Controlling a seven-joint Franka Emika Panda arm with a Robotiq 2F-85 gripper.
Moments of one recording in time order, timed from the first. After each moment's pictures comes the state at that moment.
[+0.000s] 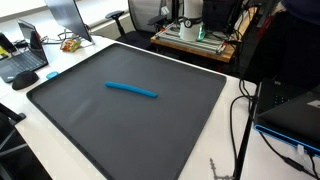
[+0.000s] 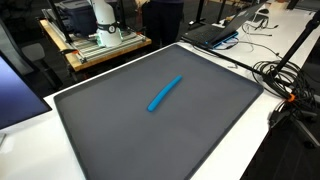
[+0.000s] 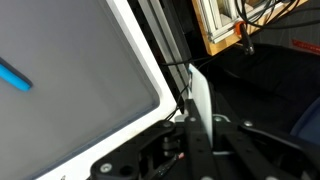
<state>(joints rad) 0.24 -0.57 -0.07 -2.38 0.21 1.62 -0.96</state>
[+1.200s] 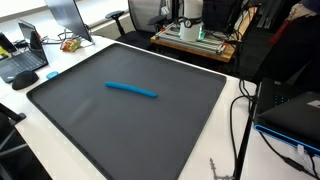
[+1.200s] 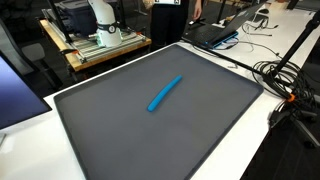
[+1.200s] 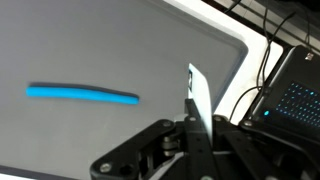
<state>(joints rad) 0.07 -0.35 0.04 -2.24 0.16 1.87 -0.36</state>
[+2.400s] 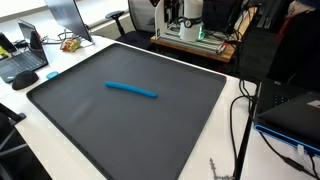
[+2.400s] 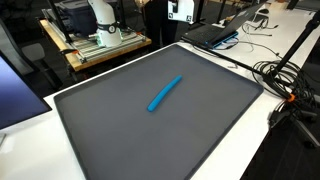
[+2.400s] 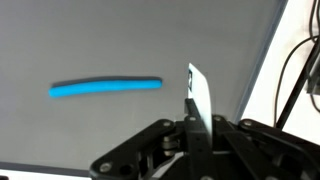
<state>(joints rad) 0.07 -0.18 0.13 -2.23 0.04 2.11 0.01</state>
